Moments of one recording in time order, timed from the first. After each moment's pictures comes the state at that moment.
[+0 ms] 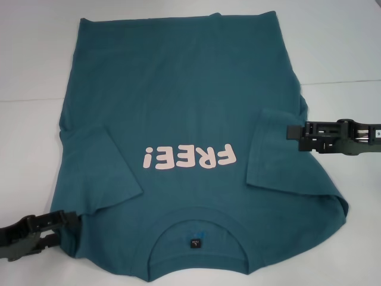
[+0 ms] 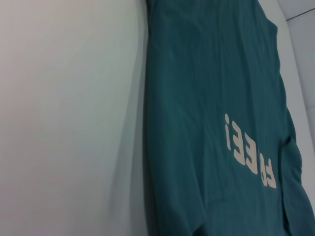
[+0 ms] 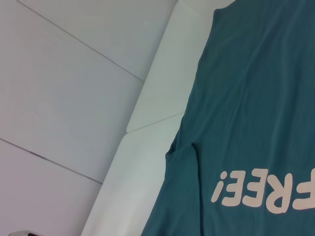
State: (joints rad) left arm -0.43 -2.11 0.39 0.79 2.36 1.51 -2.40; right arm 0.57 1.89 -0.69 -0.65 -1.96 -1.58 2.31
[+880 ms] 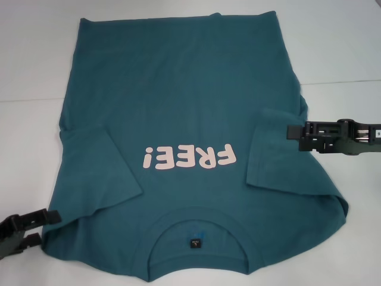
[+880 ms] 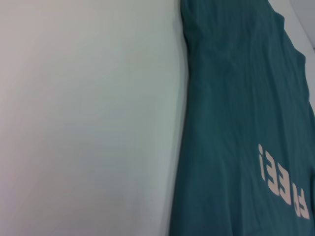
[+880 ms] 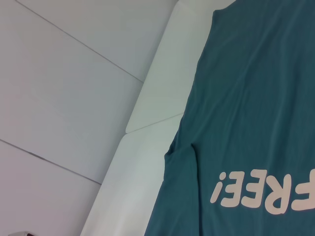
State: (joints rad) left arm -0.42 -2.11 0.37 0.80 2.38 1.43 -2.40; right arm 0.57 1.89 -0.69 -0.65 -1.96 -1.58 2.31
